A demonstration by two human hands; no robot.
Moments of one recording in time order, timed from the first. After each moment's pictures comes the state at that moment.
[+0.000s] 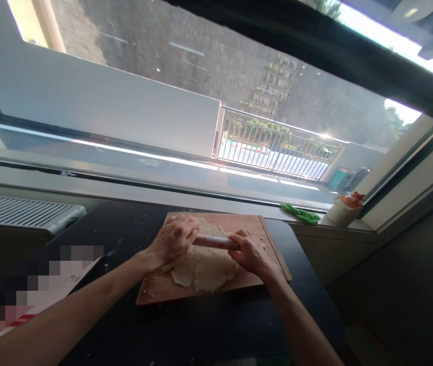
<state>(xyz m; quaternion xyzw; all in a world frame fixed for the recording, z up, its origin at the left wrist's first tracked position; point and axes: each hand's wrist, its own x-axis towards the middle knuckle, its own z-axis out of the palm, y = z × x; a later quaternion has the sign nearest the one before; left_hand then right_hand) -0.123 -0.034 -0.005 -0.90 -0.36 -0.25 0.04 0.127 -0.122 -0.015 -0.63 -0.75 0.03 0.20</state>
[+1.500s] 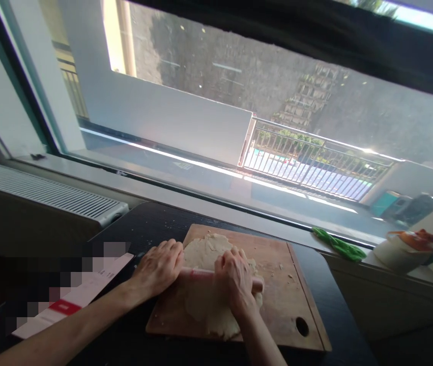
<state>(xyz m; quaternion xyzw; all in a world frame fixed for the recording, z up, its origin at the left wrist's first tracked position) -0.193 -0.049 -0.038 -0.81 -0.56 -0.14 0.05 0.016 -0.077 -0.036 -0.69 -0.69 0.00 0.22</state>
